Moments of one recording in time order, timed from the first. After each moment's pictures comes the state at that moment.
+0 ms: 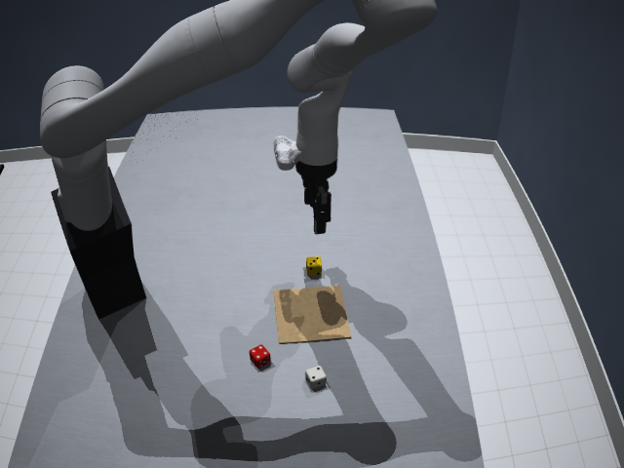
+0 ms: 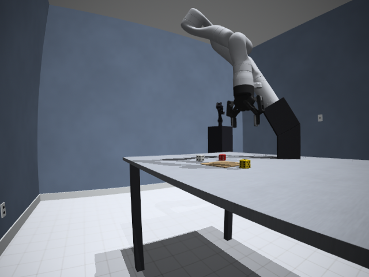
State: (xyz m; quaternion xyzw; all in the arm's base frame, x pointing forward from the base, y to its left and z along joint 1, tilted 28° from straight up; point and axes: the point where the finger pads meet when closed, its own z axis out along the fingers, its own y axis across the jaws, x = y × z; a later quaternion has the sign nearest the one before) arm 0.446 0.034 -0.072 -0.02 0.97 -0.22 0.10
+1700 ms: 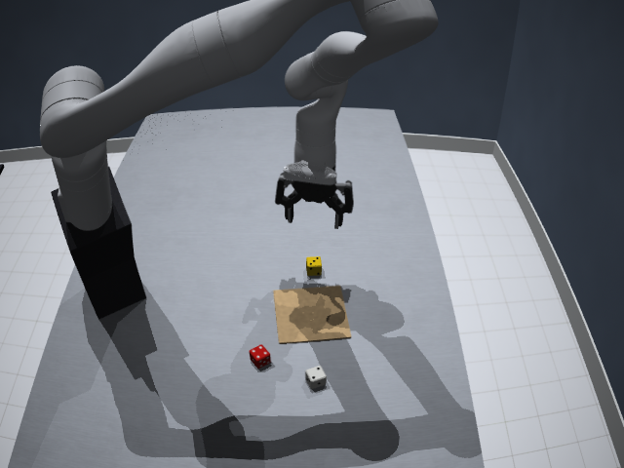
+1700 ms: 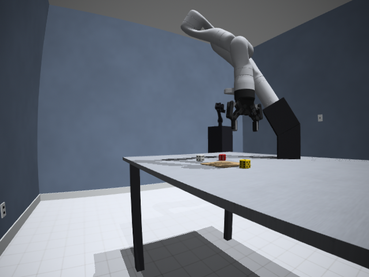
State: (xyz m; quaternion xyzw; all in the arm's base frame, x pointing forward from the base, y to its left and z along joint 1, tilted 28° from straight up) arm 0.448 0.029 -0.087 -0.56 0.79 -0.24 -0.04
